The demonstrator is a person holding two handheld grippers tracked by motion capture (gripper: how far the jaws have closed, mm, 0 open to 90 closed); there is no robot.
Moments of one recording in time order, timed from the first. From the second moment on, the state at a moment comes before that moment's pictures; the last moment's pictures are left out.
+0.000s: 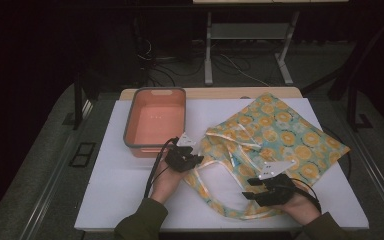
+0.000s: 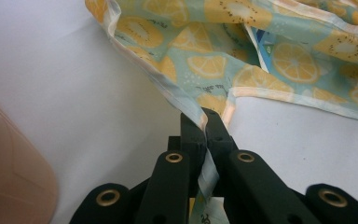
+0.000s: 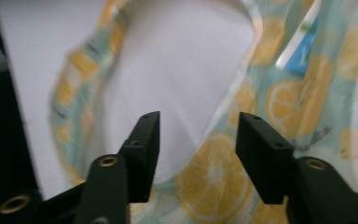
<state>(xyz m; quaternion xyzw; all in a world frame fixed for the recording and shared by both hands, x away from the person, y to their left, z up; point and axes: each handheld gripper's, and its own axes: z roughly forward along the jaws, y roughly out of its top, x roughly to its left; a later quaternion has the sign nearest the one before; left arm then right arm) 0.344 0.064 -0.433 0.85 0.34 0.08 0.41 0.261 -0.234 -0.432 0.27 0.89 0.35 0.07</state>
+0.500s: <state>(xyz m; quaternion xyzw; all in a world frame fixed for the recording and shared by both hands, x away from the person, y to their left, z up) 0.345 0.064 -0.433 0.84 0.34 0.08 0.41 0.275 -0.245 -0.439 0.28 0.89 0.34 0.10</state>
